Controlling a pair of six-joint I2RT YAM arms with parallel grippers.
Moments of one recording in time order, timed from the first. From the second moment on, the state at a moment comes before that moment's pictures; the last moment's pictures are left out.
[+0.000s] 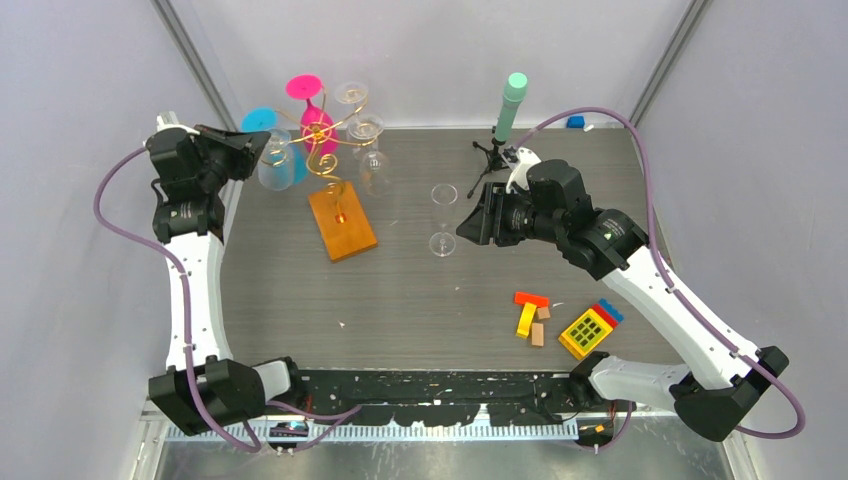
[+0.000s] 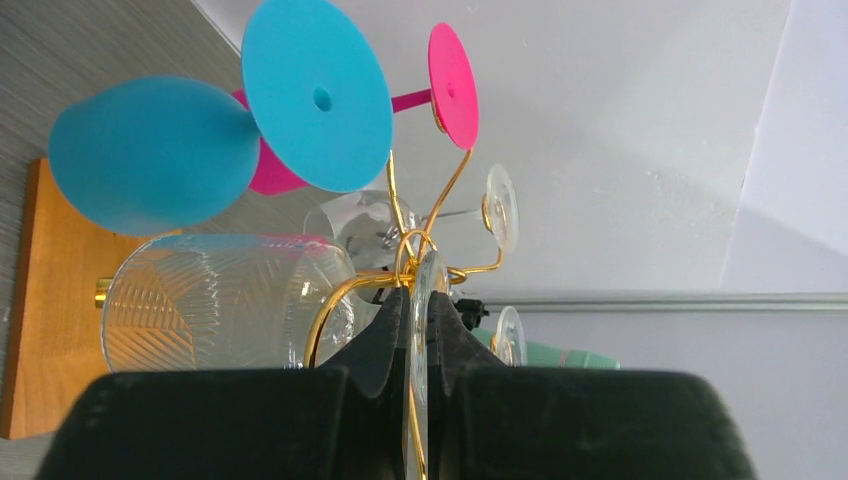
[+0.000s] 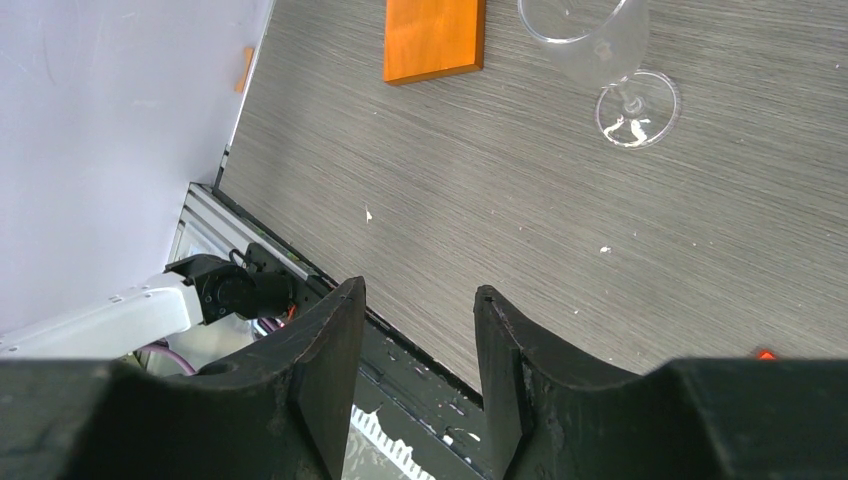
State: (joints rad) left arm 0.27 1.19 1.32 -0.34 0.36 -1.08; right arm 0.67 1.14 1.31 -0.70 -0.17 0.58
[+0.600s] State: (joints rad) left arm 0.27 1.19 1.32 -0.33 0.44 -1.05; right arm 0.67 1.14 1.31 -0.70 -0.17 0.58
